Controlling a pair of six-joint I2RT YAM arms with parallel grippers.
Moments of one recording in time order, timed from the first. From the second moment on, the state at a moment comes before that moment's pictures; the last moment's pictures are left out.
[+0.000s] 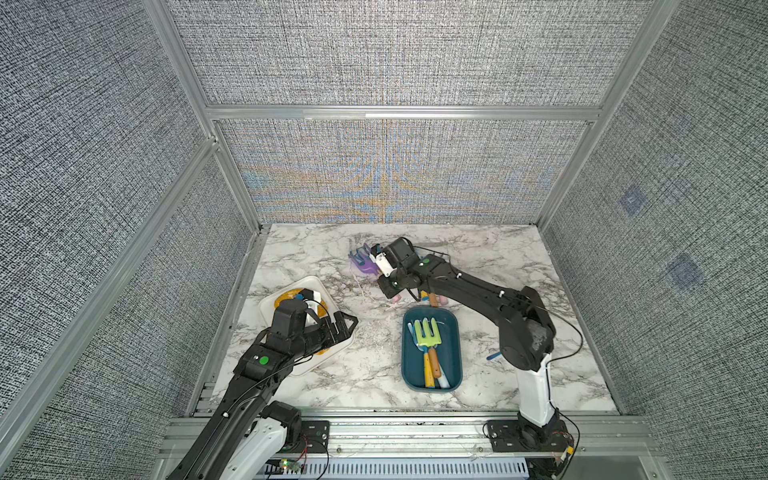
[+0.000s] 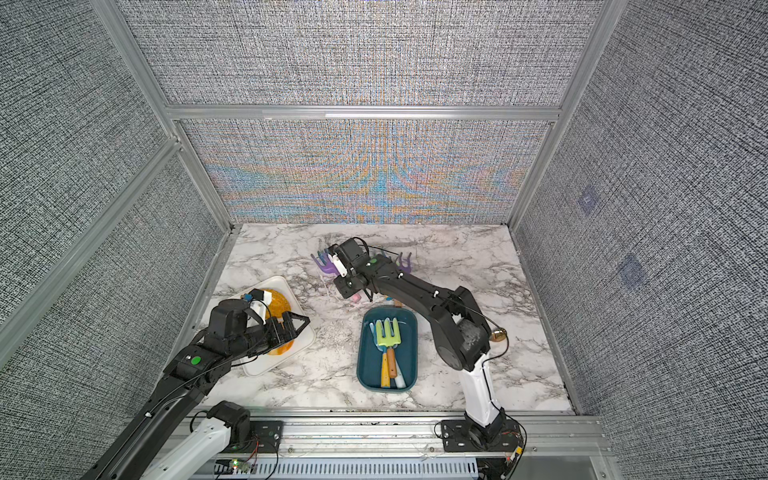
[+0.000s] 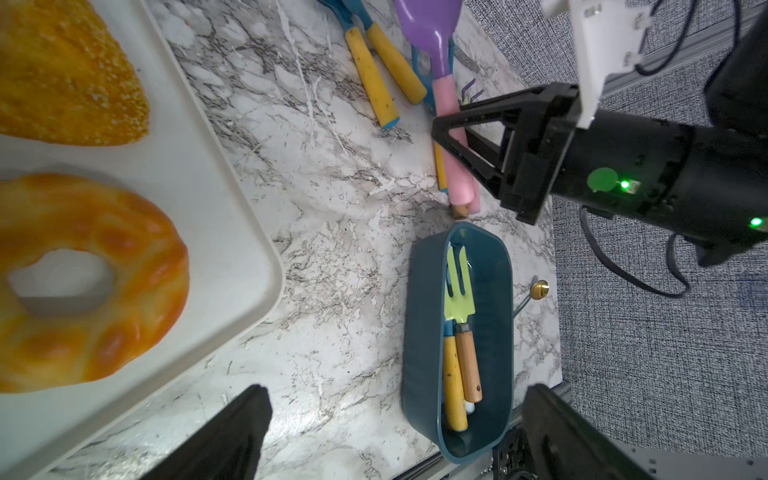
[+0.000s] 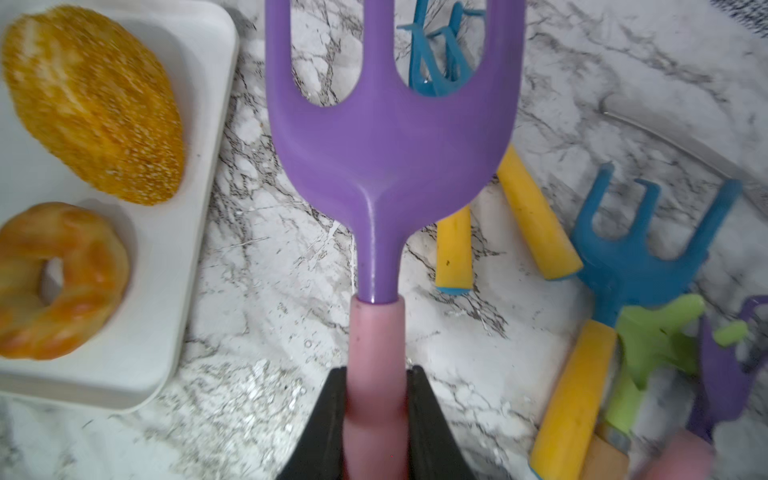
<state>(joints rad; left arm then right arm) -0.38 0.73 0.66 -0.62 0.37 -0.75 0.76 1.97 1.66 -0.58 0.02 0.07</state>
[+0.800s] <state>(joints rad) -0.60 0.98 0.64 -0.32 0.44 -0.73 0.84 0.98 0.63 -0.47 -0.10 0.69</state>
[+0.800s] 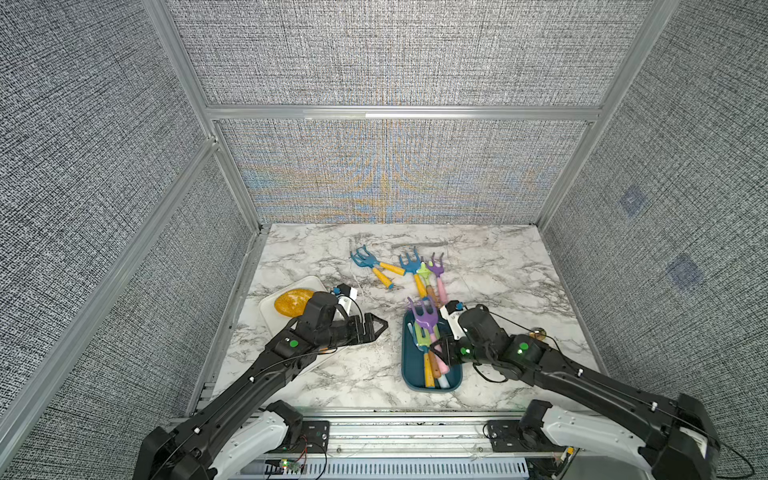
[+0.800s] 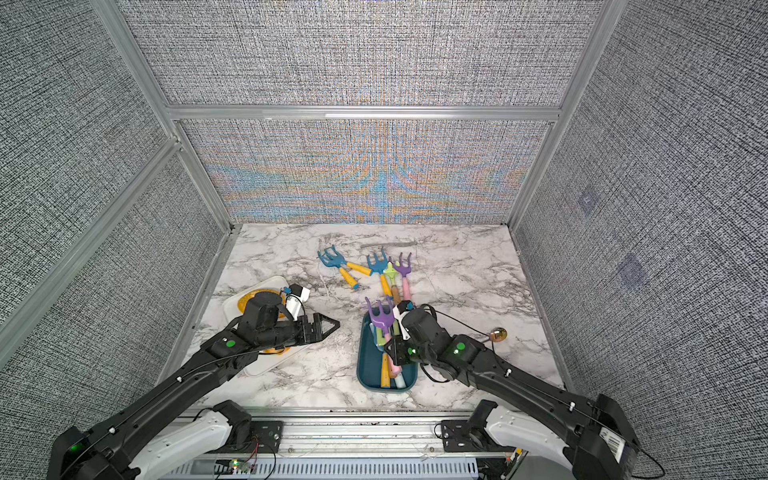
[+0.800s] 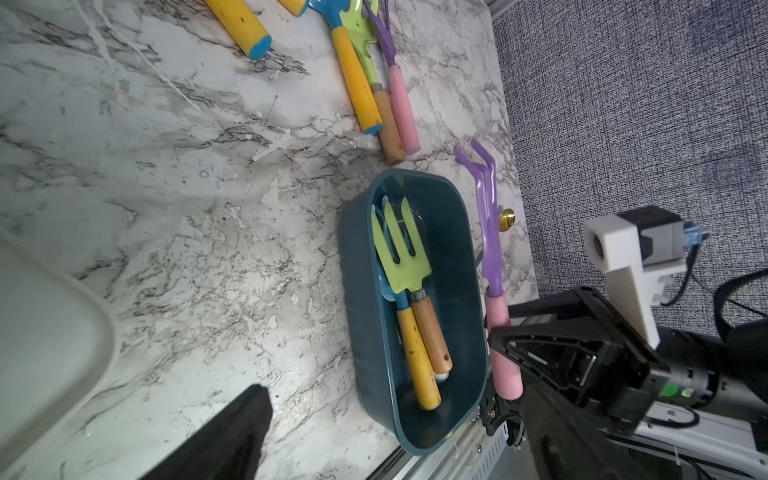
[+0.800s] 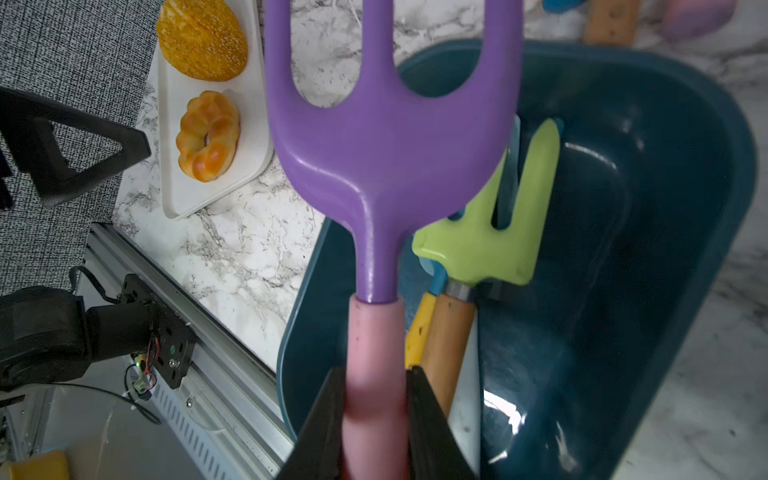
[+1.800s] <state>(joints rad) -0.67 1.06 0.71 -0.35 0.27 -0.70 0.65 1.08 0.74 -0.50 0.07 0.67</state>
